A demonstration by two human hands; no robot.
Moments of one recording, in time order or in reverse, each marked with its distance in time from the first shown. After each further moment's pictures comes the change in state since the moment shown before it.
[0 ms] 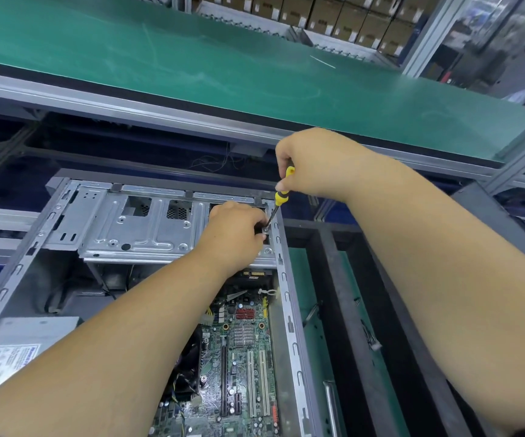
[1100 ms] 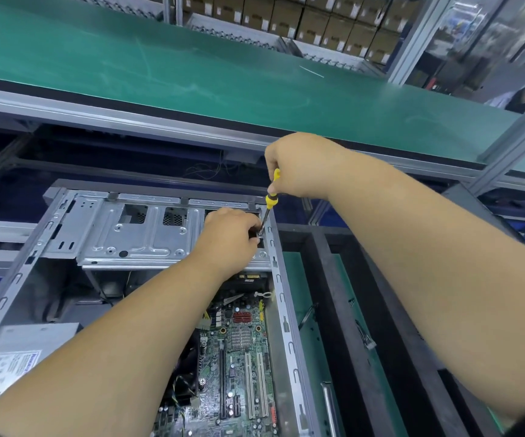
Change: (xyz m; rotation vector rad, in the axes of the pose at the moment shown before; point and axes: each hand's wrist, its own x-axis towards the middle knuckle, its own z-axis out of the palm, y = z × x) left_hand -0.001 0.000 0.000 0.011 -0.001 0.009; right_hand 0.001 -0.011 -0.011 -0.148 -0.072 -0.004
